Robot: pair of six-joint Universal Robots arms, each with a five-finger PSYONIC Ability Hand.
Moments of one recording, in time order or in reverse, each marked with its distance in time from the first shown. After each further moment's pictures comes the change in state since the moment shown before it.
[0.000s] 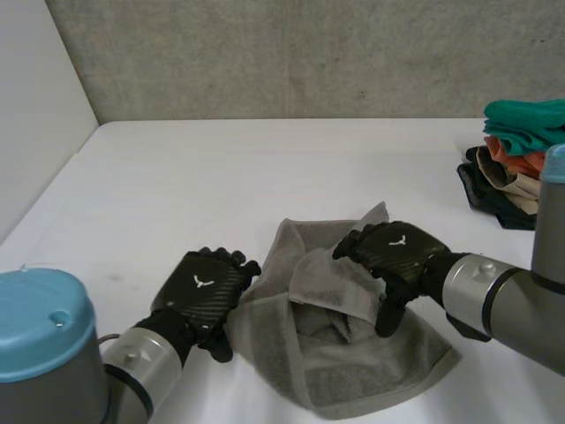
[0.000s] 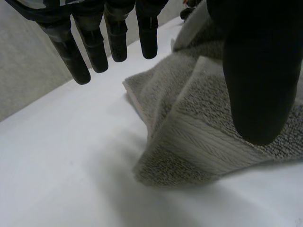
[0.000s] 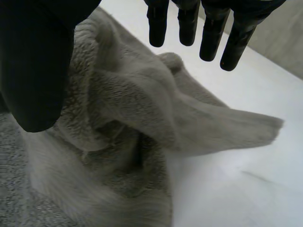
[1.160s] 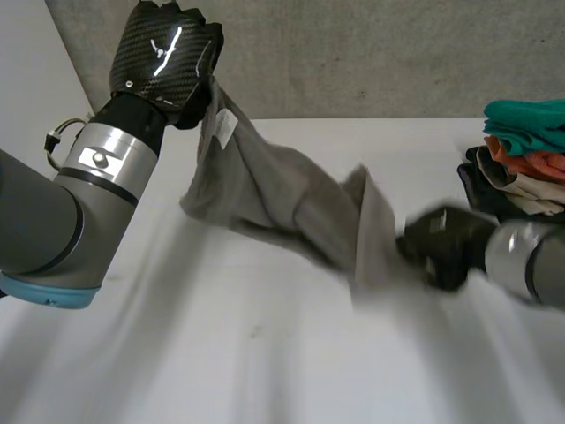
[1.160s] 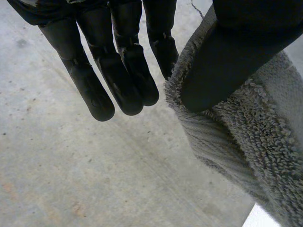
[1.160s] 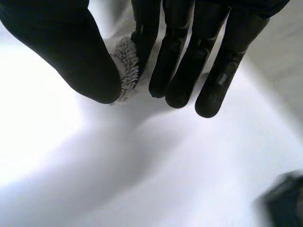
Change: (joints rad) left arm 0.190 -0.031 0.361 0.479 0.207 0.163; right arm -0.091 0.004 -0.188 0.180 0.107 -0.271; left_hand 0.838 0.899 0.887 0.903 0.858; right_hand 0.786 0.955 0.972 0.952 0.924
